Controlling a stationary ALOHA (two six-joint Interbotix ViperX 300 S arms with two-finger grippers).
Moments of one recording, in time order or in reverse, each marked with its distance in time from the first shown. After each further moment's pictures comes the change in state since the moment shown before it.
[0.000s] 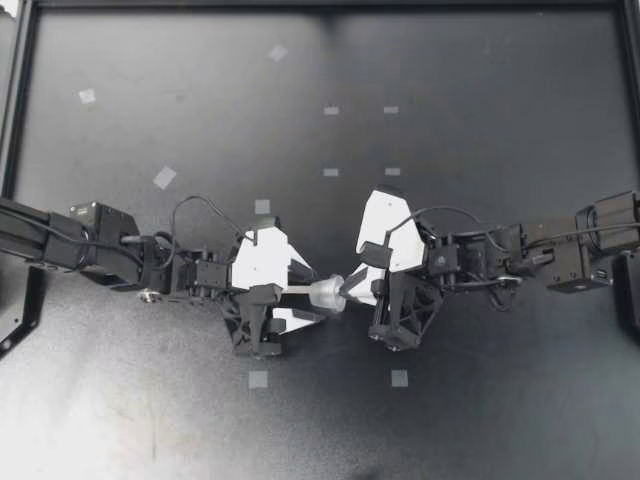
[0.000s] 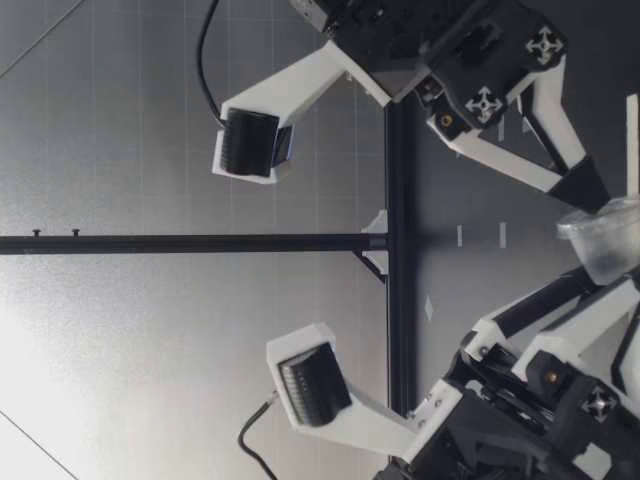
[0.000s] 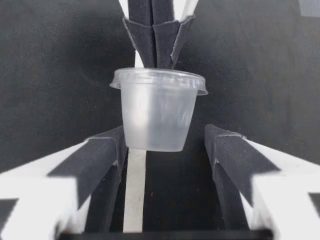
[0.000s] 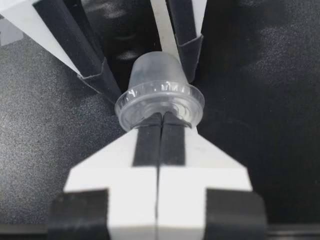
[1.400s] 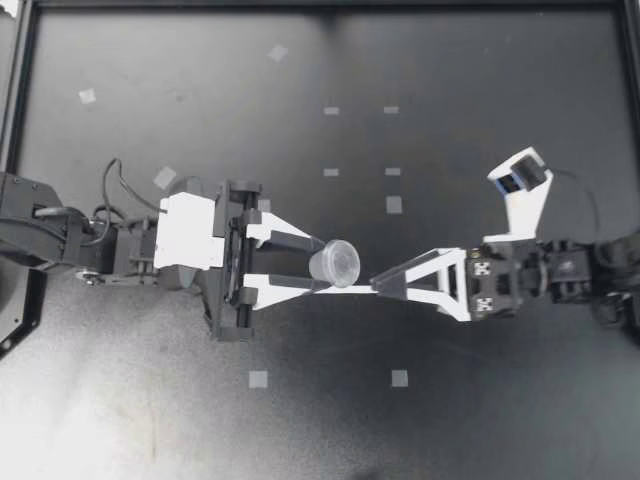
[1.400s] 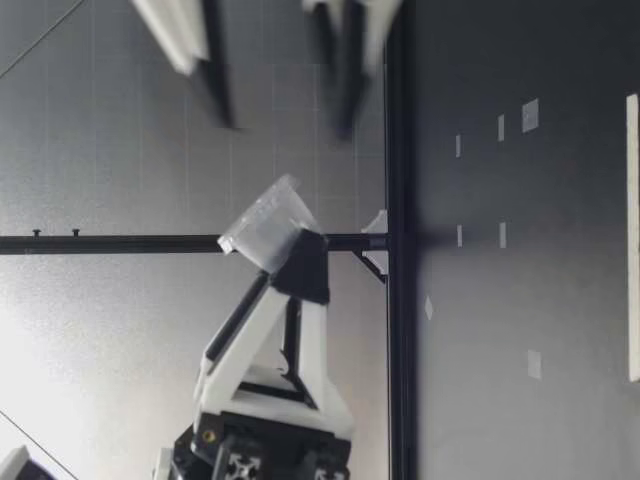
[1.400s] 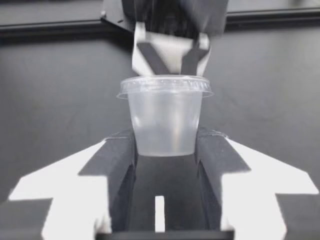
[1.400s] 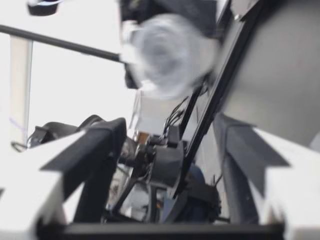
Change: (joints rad) left arm 0.000 -0.342 0.074 0.000 -0.172 0.133; right arm 0.092 -0.189 0.318 0.060 -0.920 0.966
